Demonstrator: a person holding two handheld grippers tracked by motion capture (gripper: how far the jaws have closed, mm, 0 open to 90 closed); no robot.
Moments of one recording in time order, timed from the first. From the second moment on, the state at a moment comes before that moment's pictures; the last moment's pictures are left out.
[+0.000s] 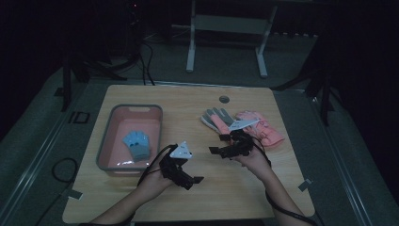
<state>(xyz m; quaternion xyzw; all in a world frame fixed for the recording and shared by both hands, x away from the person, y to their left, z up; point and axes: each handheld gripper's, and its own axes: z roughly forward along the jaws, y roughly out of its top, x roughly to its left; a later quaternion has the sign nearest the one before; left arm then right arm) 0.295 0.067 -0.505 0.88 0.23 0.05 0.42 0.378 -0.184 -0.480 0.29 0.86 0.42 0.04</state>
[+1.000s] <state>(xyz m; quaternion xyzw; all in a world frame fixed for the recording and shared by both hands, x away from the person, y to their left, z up) 0.272 0.063 -0.556 0.93 0.17 0.00 0.34 0.450 -0.264 -0.482 0.39 0.83 0.38 0.11</state>
